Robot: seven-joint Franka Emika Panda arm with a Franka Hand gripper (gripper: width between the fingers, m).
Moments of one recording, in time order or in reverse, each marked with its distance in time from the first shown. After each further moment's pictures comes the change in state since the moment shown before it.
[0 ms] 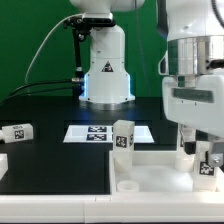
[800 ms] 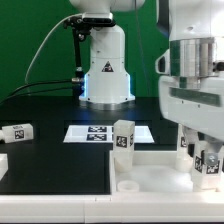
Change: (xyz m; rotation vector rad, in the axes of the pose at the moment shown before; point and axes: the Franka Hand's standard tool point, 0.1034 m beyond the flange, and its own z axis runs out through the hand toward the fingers) arm 0.000 0.007 0.005 -0.028 -0.009 0.446
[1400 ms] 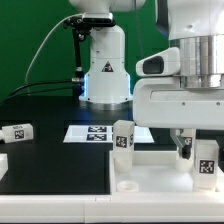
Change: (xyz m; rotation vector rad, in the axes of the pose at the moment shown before) arm -0.002 -0.007 -0.002 -0.010 -0.024 -0.948
